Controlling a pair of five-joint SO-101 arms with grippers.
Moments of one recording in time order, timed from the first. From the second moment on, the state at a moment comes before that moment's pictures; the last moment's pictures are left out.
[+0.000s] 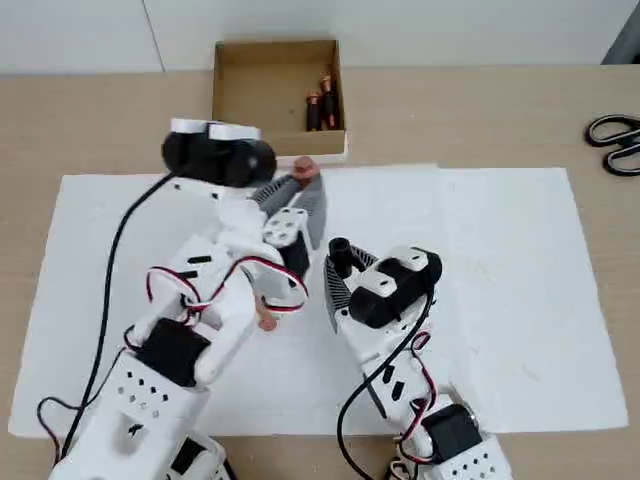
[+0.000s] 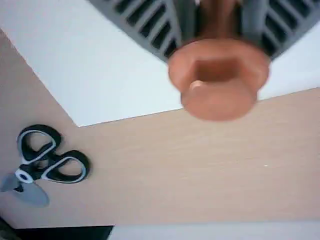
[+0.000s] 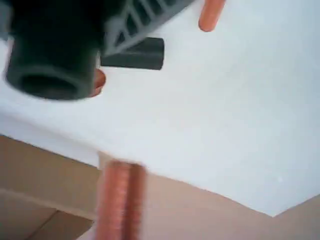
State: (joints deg) left arm 27.0 -51.6 45.2 33.6 24.3; right arm -29.7 -103.3 96.0 25.9 -3.3
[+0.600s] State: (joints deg) left arm 29.1 -51.4 54.5 21.8 23.4; right arm -29.6 -103.3 96.0 26.2 -3.3
